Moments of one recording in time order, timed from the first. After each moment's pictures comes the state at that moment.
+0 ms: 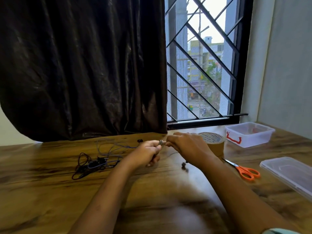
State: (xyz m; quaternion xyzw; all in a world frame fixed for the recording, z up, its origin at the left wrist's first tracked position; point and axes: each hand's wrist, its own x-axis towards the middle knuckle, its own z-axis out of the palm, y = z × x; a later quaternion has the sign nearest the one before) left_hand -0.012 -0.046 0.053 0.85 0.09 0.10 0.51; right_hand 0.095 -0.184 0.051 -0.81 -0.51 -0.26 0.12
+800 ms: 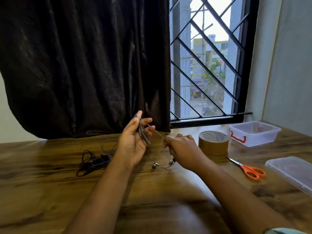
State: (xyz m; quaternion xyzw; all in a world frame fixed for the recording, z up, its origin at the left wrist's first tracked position) left_hand -0.029 -0.046 0.074 0.43 -0.02 0.34 0.84; right_hand 0.094 -0.159 0.026 -0.81 -0.52 -0.19 0.18
